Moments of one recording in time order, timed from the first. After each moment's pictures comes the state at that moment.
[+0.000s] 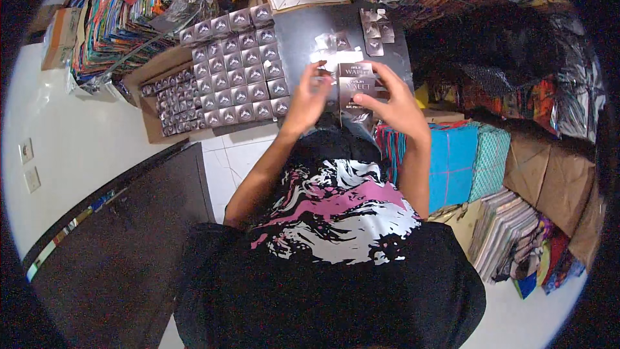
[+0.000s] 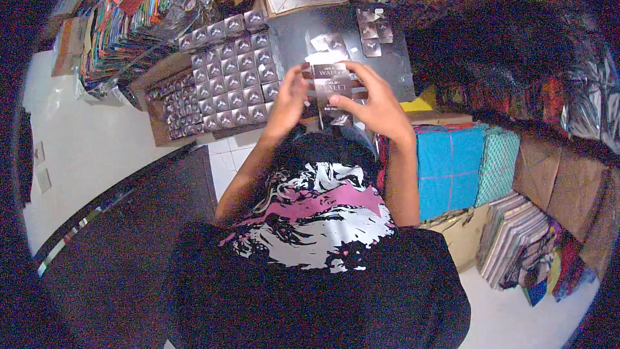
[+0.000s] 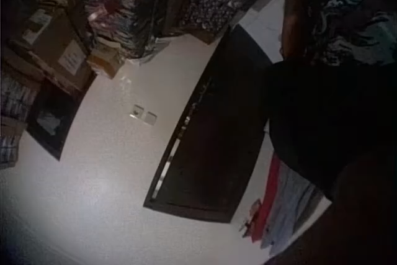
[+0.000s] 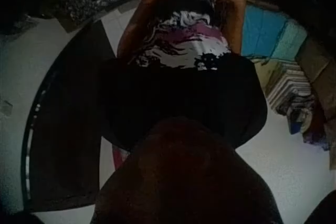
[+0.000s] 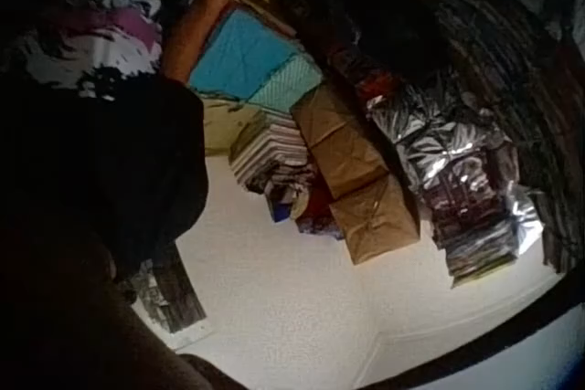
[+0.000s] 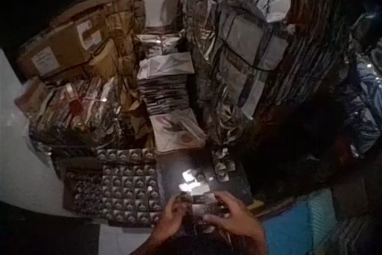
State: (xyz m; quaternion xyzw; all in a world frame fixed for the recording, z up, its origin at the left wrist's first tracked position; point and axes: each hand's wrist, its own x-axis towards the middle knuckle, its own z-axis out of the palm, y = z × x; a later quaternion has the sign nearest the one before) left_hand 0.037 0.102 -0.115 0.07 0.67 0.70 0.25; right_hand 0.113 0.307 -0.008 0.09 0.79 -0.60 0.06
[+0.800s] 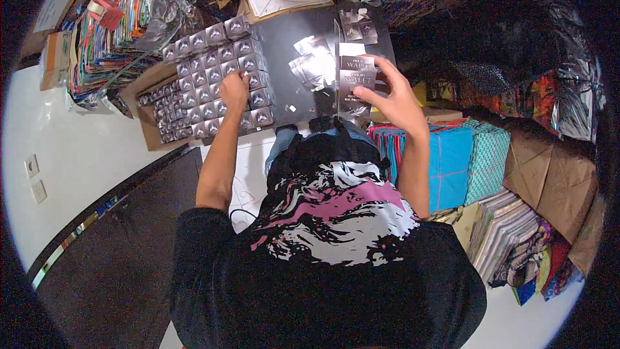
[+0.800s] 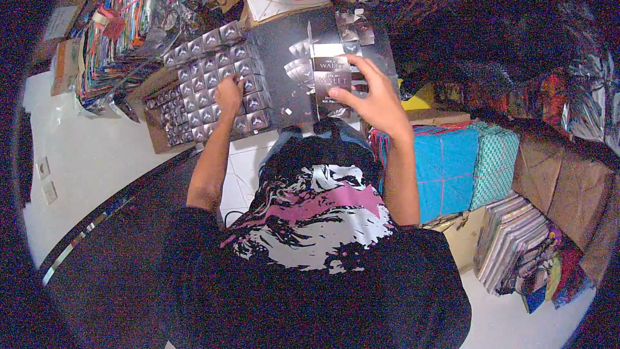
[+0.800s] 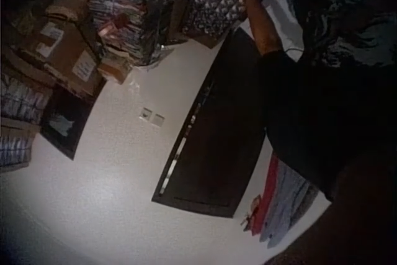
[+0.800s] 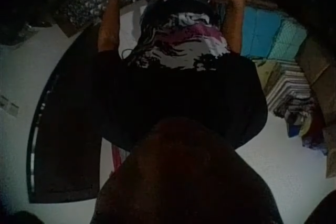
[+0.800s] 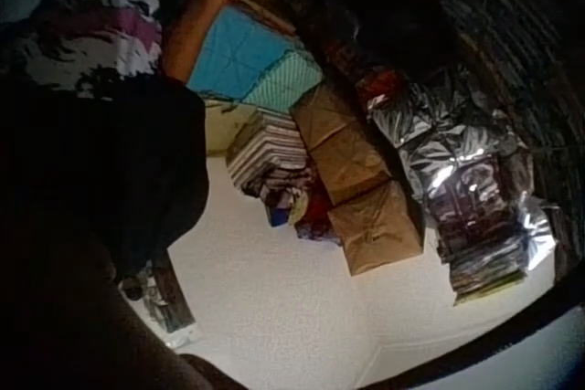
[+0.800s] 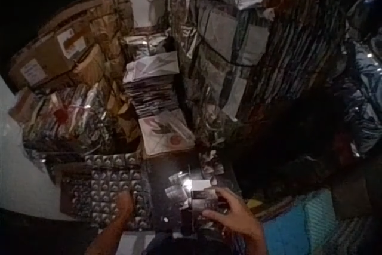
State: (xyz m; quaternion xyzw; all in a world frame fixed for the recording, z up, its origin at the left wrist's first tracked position) left_hand -0.075 0.039 -0.233 0.01 0.99 0.09 0.10; right_hand 0.114 0.392 -0.028 0.10 0.83 -0.55 0.00
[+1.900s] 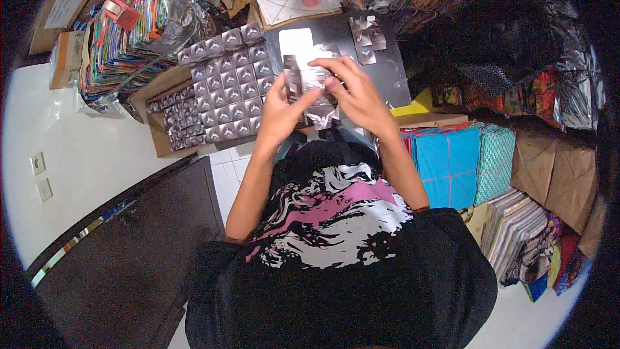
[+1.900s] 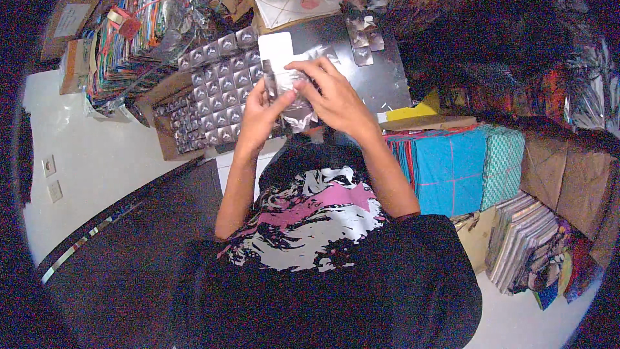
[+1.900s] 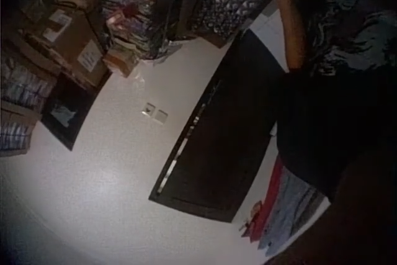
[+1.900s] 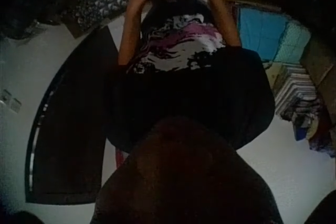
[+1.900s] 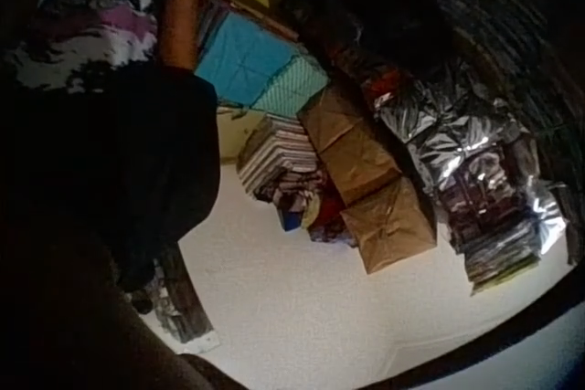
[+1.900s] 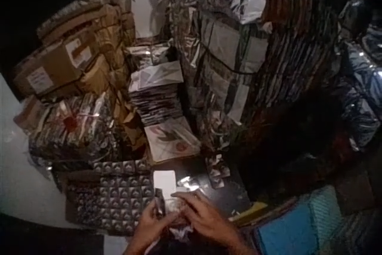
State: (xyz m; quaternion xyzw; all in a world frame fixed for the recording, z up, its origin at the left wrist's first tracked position) left_hand 0.027 0.107 -0.026 0.04 0.64 0.71 0.28; right_hand 0.078 0.299 -0.006 -0.02 0.86 -0.50 -0.05
